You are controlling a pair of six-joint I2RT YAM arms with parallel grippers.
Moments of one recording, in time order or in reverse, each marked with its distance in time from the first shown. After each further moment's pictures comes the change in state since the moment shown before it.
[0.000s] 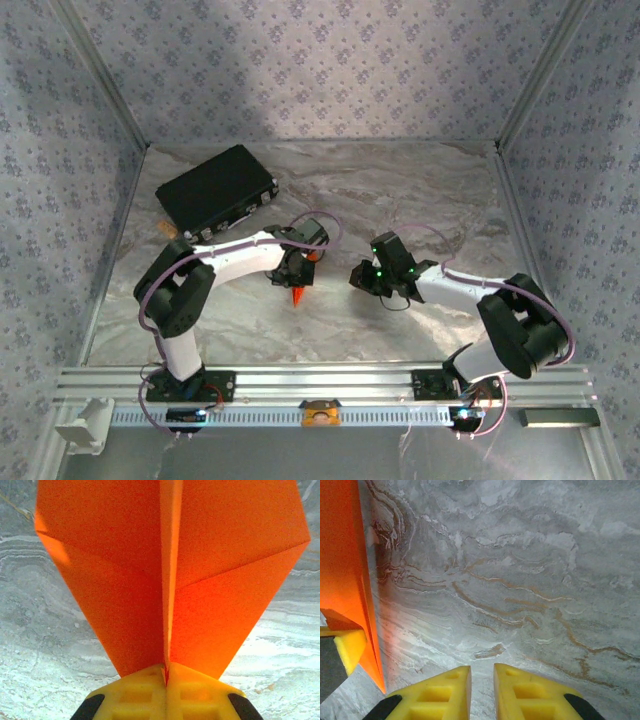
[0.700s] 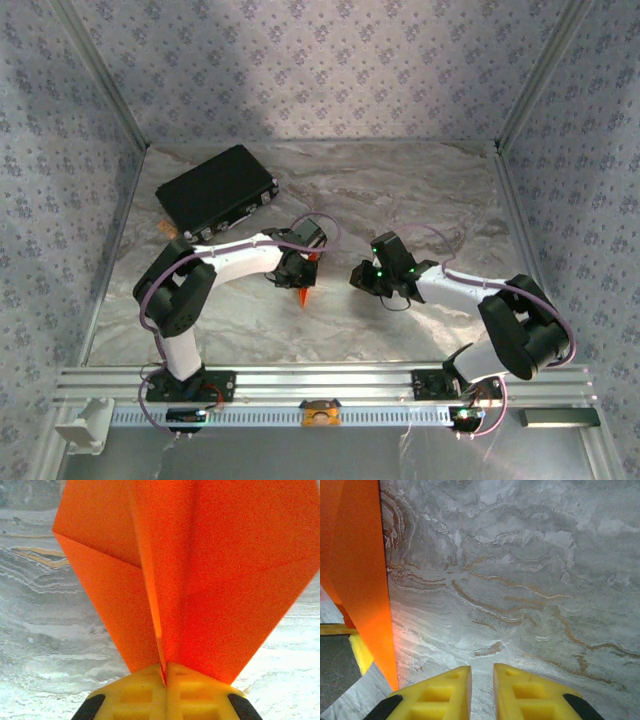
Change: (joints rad) left arm 0.013 0.000 -0.045 0.095 0.083 0.004; right arm 0.000 -0.008 0.000 -0.009 0.000 0.000
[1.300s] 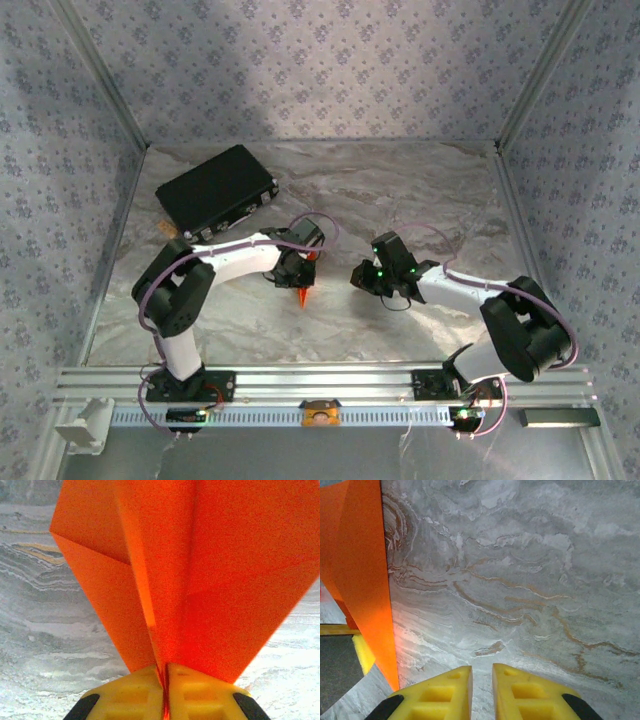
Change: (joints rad) left arm 0.013 -0.002 -0.008 0.007 0.033 0.000; right arm 0.000 -0.011 0.000 -0.008 0.007 0.000
